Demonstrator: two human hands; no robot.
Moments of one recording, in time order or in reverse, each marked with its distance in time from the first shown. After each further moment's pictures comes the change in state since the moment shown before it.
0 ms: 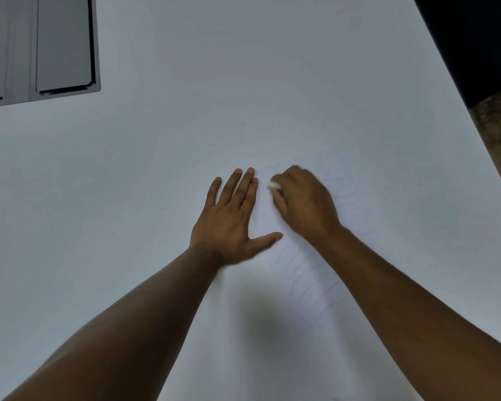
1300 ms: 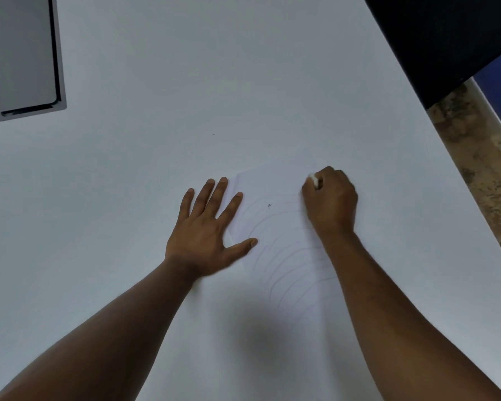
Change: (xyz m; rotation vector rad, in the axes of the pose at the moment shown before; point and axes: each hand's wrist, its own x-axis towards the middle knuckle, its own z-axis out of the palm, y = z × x) left_hand 0.000 -0.002 0.003 -0.028 0.039 0.014; right_hand -0.019 0.064 -0.021 0.024 0.346 0.548
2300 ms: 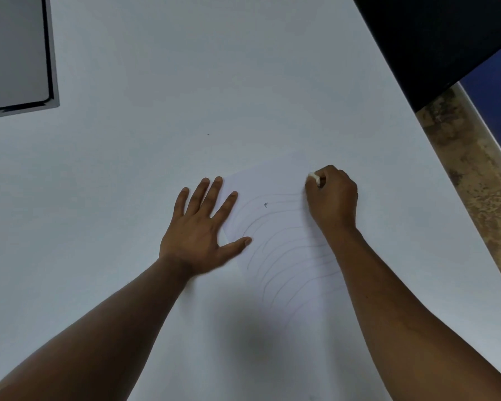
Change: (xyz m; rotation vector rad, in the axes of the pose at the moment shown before) left_hand -0.001 -0.001 0.000 0.008 -0.005 0.004; right_hand 0.008 0.008 -0.013 0.031 -0.110 0.101
